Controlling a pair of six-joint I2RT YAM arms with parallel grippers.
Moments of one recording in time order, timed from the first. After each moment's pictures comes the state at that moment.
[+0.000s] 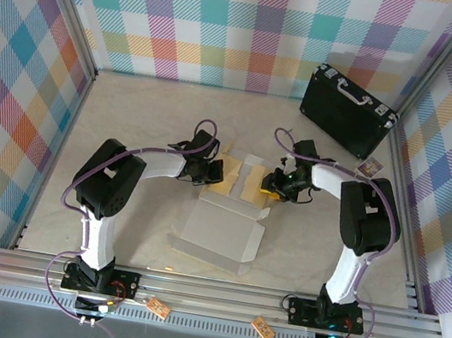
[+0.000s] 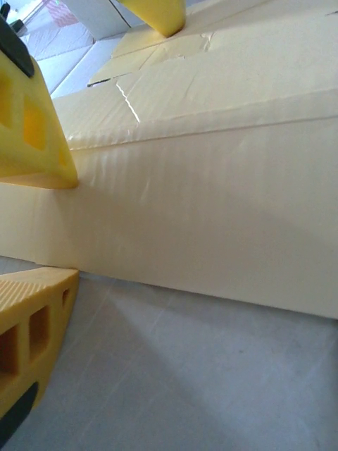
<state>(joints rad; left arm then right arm) -0.53 1.94 1.13 -0.21 0.24 -0.71 0.32 1.90 1.13 -0.51 -0.52 0.50</state>
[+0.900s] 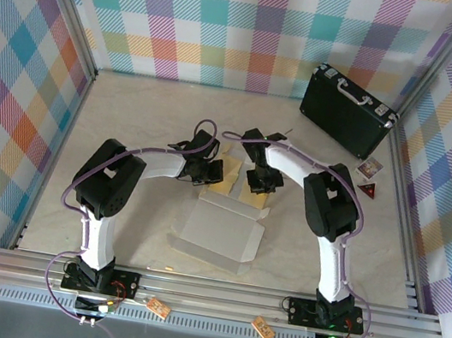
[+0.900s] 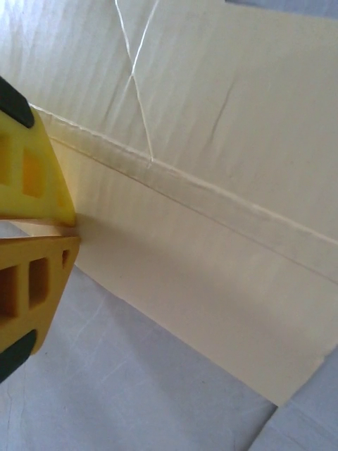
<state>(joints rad) -0.53 1.93 1.12 -0.21 0.23 -0.71 0.61 2.14 1.59 -1.04 0.15 0.34</state>
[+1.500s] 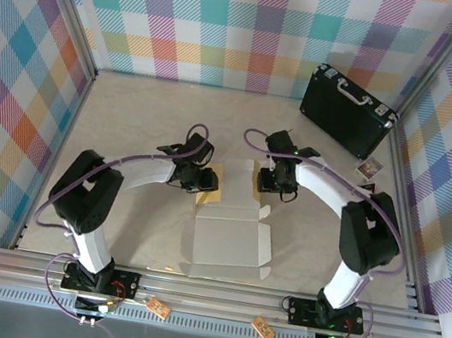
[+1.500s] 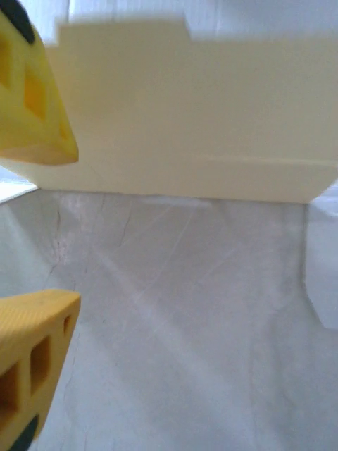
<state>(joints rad) -0.56 1.70 1.05 -0.44 0.20 -0.71 0.53 1.72 1.26 -0.77 0.02 0.32</state>
